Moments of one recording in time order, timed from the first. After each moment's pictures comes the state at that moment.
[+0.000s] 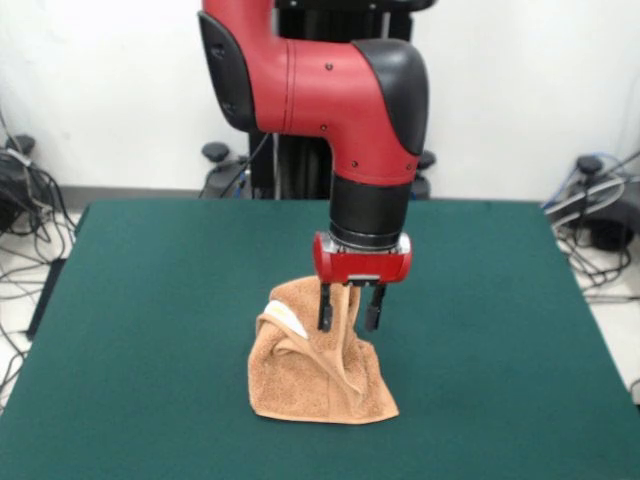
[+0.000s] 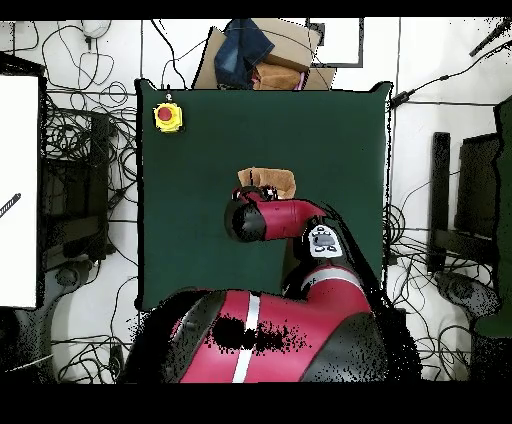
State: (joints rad) arm -0.23 -0.32 0.03 1.57 -0.32 0.06 1.66
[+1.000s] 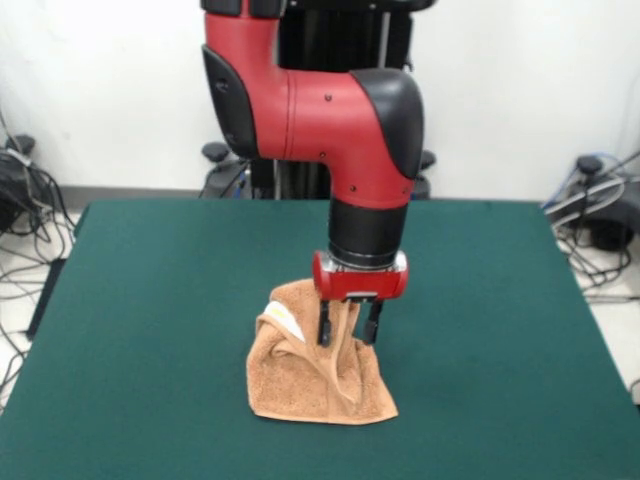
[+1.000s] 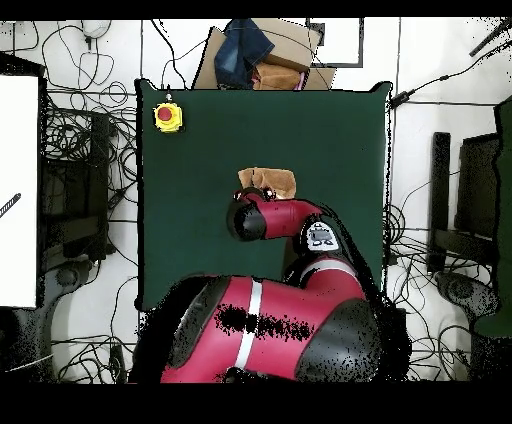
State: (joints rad) arm -0.24 -0.25 0.02 1.51 -0.34 0.05 1.66
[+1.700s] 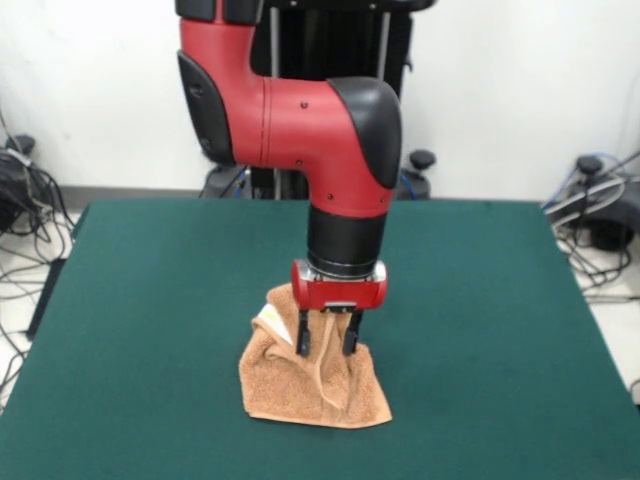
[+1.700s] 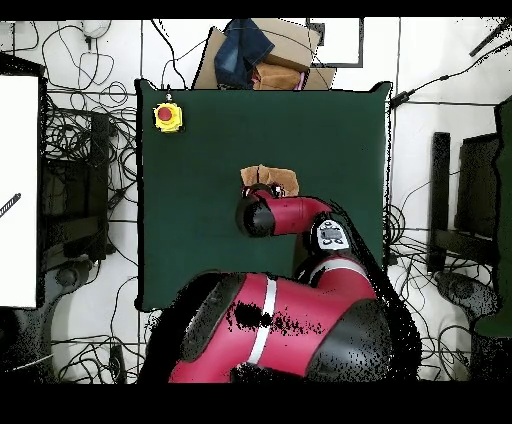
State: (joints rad) arm -0.26 -0.24 0.03 1.48 -0.36 0.05 1.66
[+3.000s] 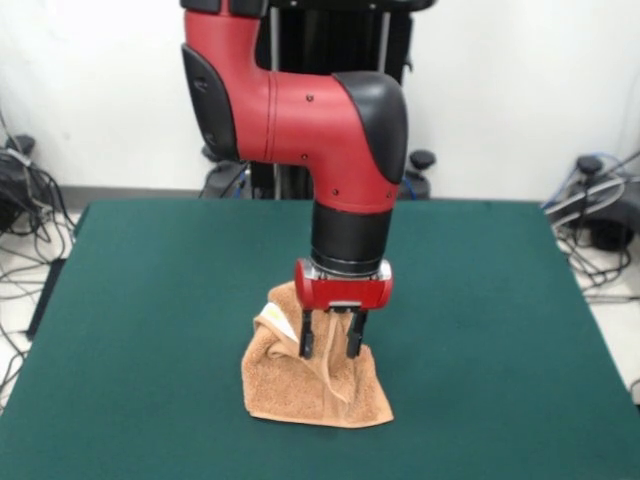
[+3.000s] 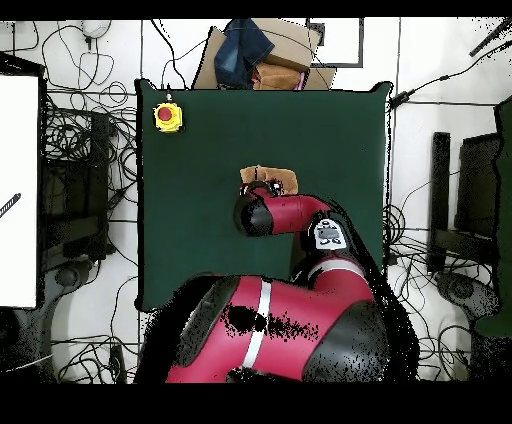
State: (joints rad) arm -0.25 -0.25 0.02 1.48 -0.36 0.03 1.66
